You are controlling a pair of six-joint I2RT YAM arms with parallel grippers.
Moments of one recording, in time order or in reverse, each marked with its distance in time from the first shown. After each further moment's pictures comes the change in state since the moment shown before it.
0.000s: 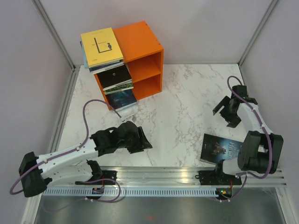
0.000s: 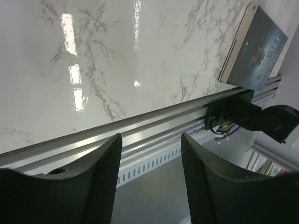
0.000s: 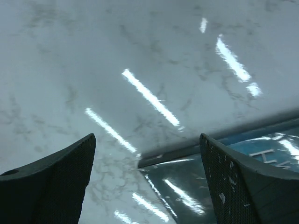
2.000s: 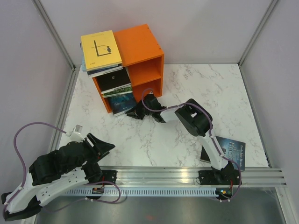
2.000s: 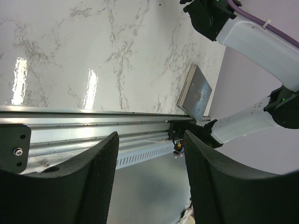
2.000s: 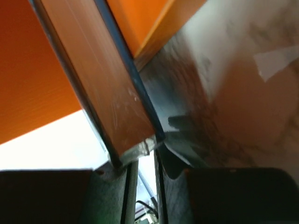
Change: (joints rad) left arm 0.000 -0.716 0.113 -0.604 -0.263 -0.235; right arm 0.877 0.988 0.402 1.184 -0.349 0.823
